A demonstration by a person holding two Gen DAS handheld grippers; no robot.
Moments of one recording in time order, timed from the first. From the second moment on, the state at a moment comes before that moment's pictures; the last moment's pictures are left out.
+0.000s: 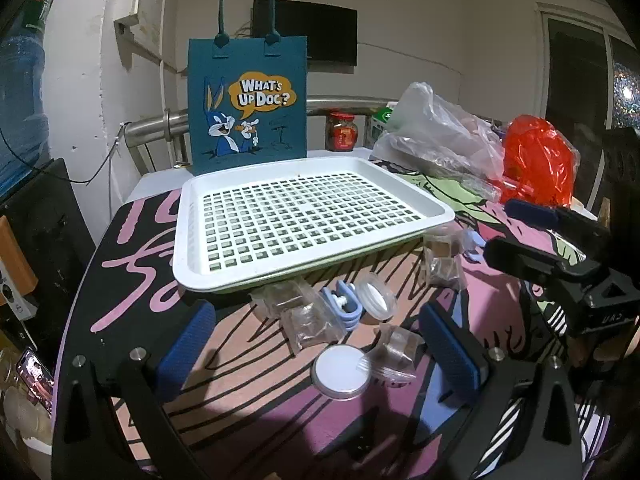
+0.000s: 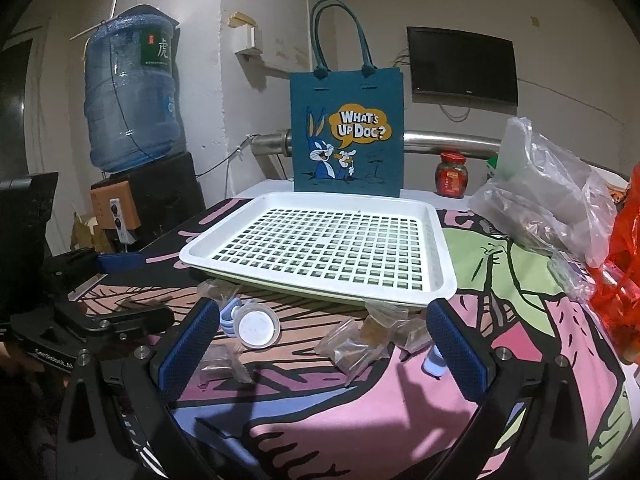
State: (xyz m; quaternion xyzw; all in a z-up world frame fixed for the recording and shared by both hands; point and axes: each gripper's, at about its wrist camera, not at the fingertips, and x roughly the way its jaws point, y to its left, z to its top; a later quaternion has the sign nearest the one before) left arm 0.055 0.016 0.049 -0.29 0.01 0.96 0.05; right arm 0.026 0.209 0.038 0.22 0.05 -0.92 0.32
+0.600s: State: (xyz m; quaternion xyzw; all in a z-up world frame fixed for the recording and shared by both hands) left arm 0.057 0.011 0.050 -0.28 0.00 0.96 0.06; right arm 0.027 0.212 0.037 0.22 0.04 -0.92 0.31
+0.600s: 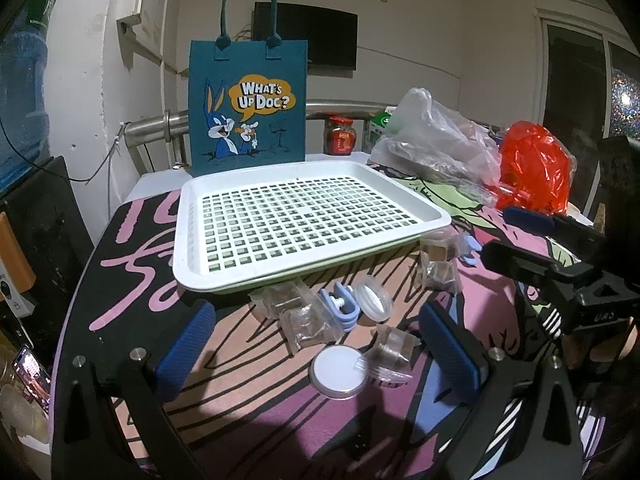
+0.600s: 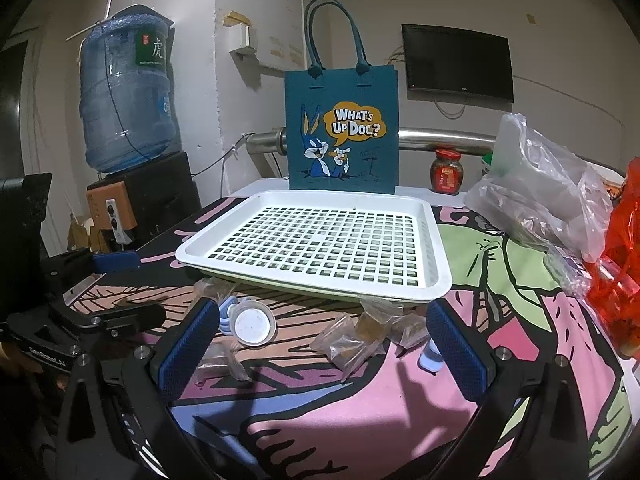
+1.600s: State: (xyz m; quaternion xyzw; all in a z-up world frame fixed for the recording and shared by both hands) left arm 0.058 0.011 0.048 -0.29 -0.01 0.96 0.06; right arm 0.025 0.214 0.035 0.23 0.04 -0.92 0.31
